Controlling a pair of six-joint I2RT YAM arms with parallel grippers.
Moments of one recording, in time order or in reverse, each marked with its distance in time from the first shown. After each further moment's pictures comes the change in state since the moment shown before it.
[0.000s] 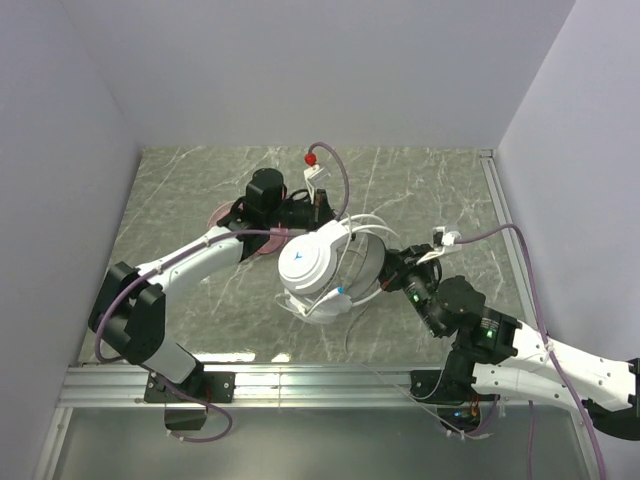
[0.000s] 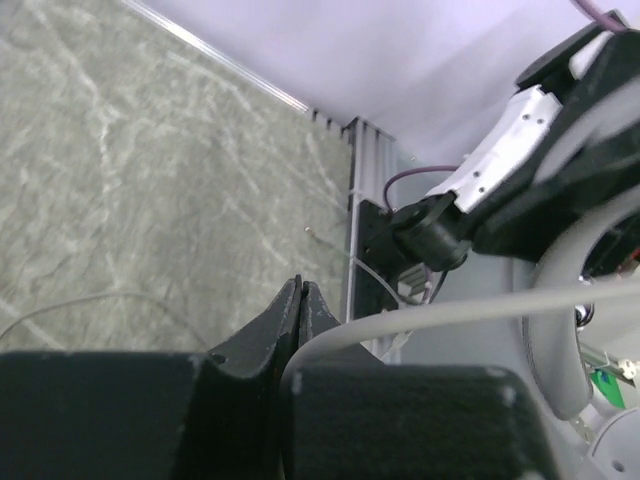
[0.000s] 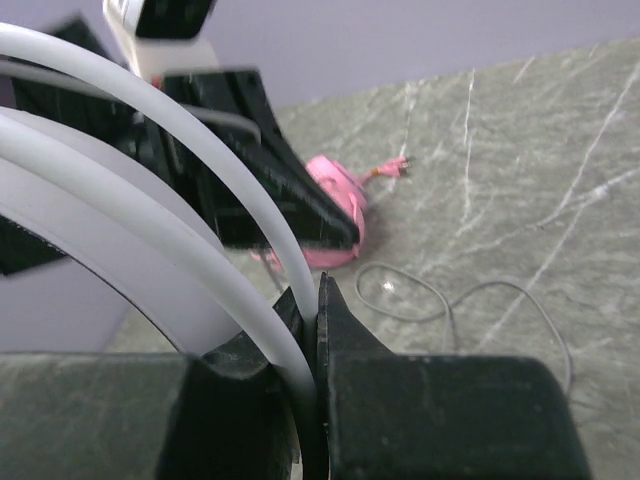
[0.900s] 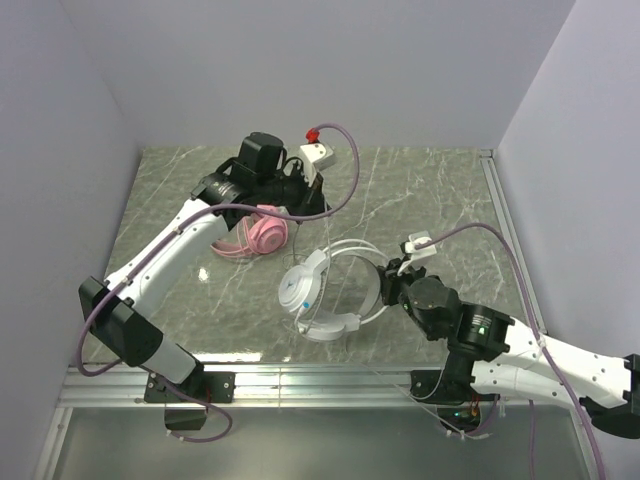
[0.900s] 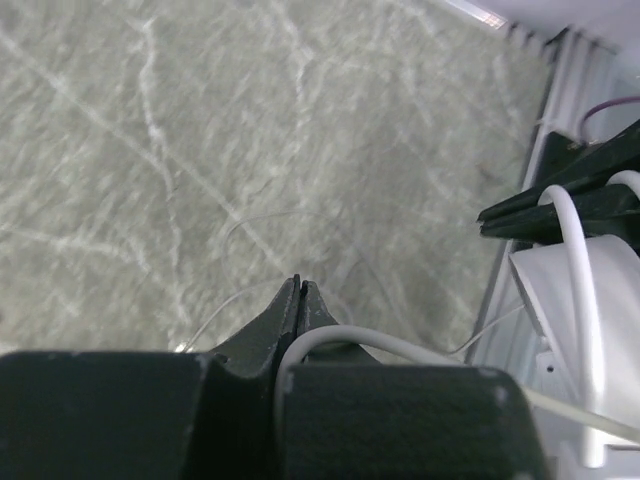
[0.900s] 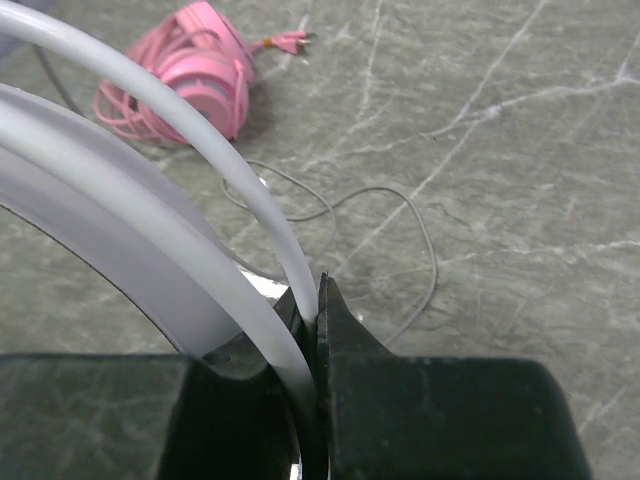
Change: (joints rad) left arm -0.005 -0.019 0.470 -0.848 -0.364 0.558; right arm -0.006 0.066 0.007 -0.304 -0.017 -0.116
